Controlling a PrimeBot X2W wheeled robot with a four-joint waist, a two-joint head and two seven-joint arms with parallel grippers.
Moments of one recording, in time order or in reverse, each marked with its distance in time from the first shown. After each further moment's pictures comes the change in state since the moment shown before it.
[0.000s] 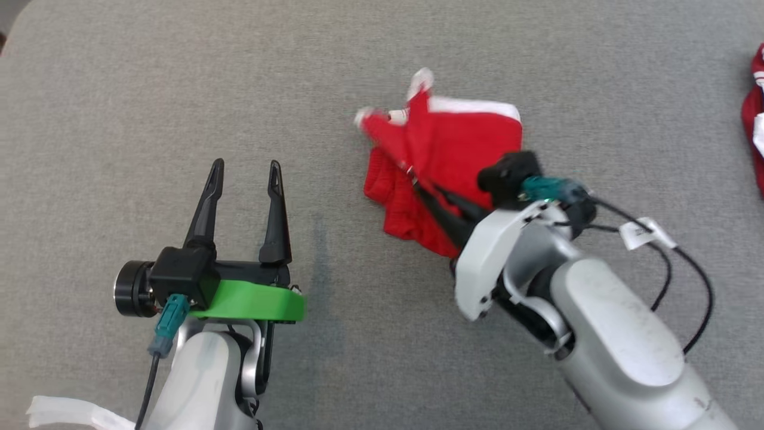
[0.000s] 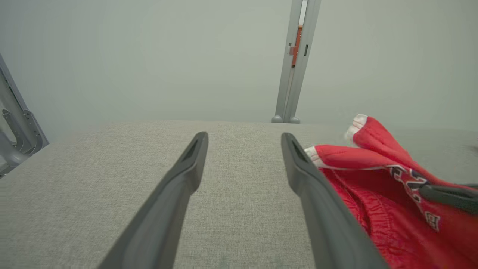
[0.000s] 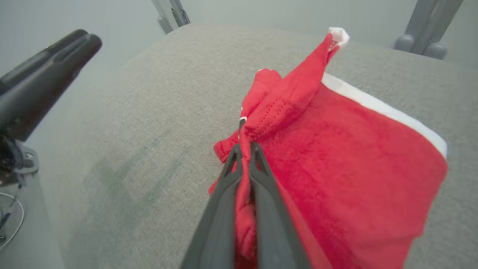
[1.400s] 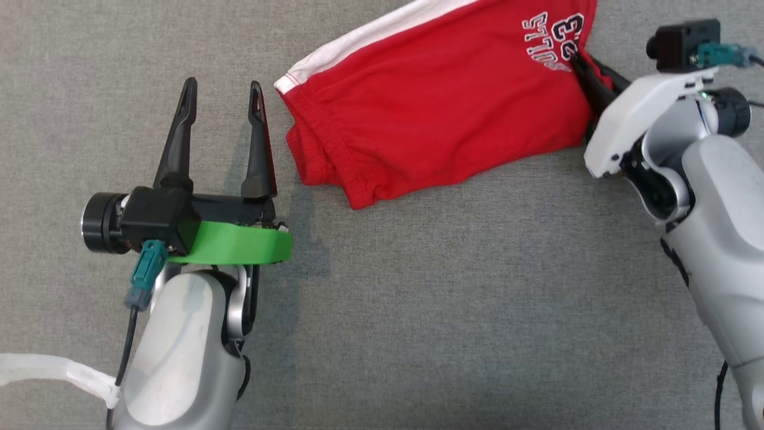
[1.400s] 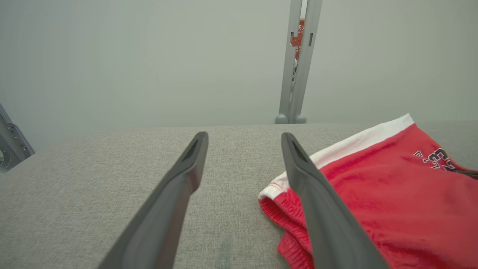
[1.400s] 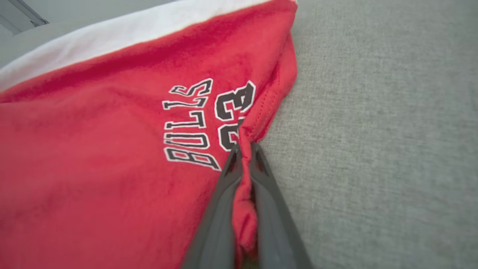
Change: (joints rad) left arm -0.162 -0.001 0.032 -0.006 0.046 -0.006 -0.002; right arm -0.301 -0.170 -0.145 0.446 0.161 0.000 -0.132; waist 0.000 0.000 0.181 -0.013
